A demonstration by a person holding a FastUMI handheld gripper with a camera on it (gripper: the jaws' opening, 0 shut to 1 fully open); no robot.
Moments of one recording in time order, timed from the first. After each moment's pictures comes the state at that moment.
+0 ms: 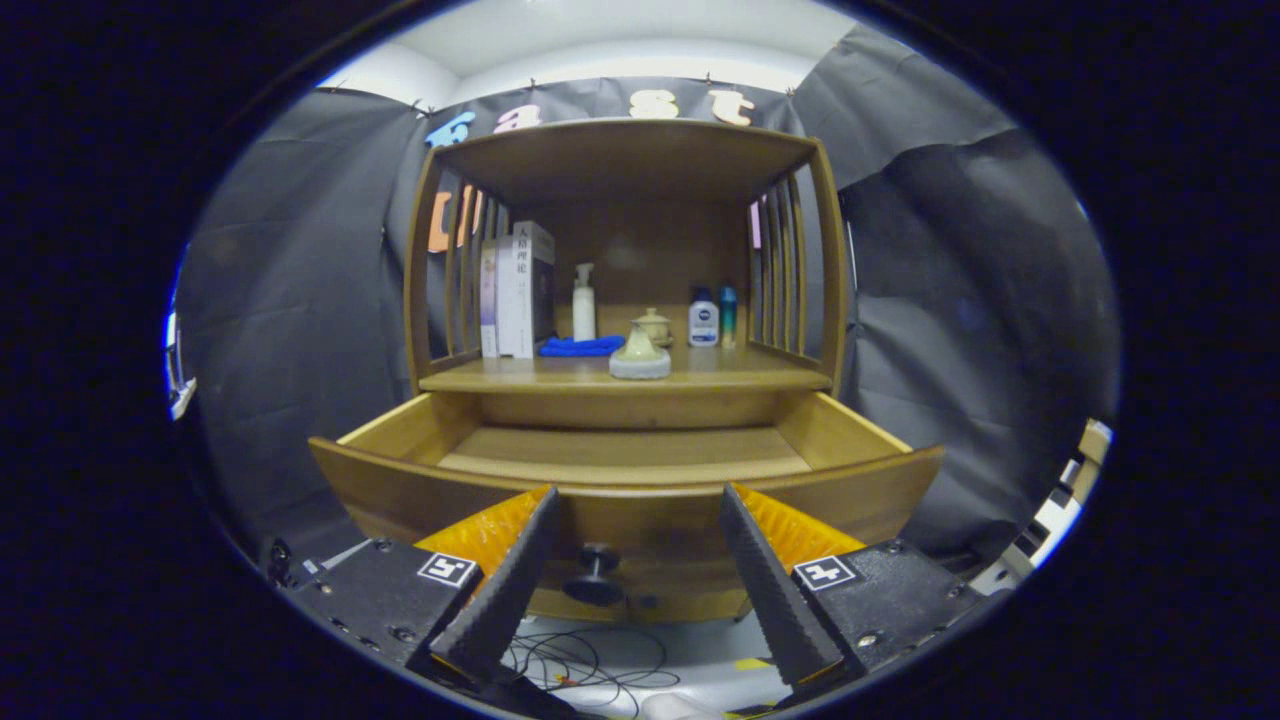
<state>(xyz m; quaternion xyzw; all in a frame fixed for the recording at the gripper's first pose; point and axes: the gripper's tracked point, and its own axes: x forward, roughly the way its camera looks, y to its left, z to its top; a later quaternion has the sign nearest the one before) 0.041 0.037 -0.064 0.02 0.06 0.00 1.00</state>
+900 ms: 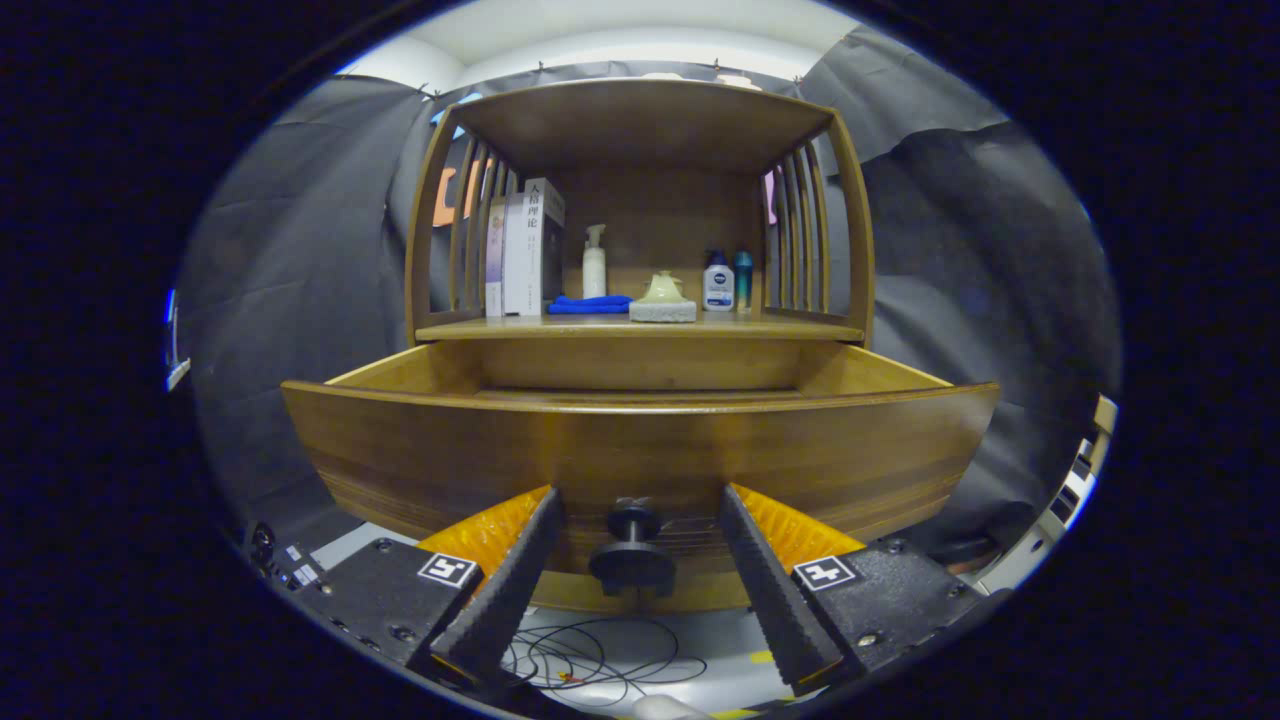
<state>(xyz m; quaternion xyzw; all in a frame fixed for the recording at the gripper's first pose) 0.071 0.062 -0.112 0.00 0.07 -0.01 1.00</state>
